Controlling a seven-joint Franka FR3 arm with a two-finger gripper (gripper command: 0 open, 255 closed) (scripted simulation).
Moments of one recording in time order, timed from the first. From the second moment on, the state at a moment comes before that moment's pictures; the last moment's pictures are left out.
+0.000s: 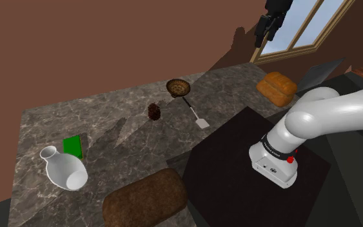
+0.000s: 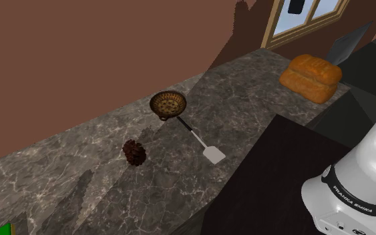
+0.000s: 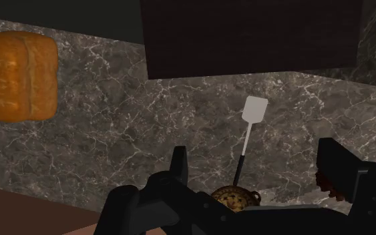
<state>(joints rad) -0.02 -0.79 -0.07 -2.33 -0.11 1.45 -0.08</state>
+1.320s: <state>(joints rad) 0.08 -0.31 0.06 -2.38 -0.02 1.95 0.07</state>
